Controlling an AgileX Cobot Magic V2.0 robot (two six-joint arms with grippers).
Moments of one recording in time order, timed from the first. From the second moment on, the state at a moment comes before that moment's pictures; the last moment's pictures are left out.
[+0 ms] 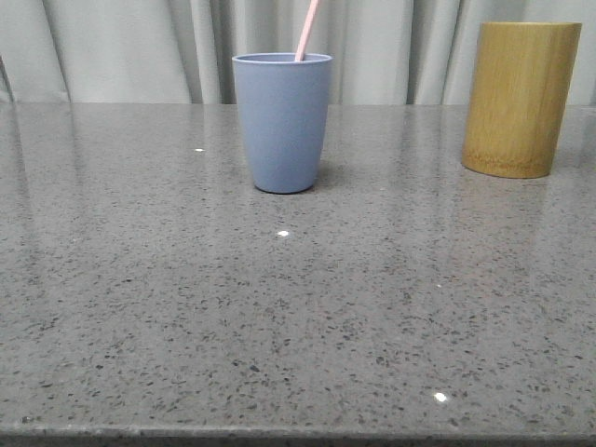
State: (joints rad) left arm -0.20 0.74 -0.79 -0.03 0.83 -0.07; right arm 0.19 0.65 -0.76 -0.09 0.75 0.14
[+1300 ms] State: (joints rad) left arm -0.20 0.74 -0.79 -0.03 0.83 -0.07; right arm 0.19 0.56 -0.68 -0.09 0.69 0.15
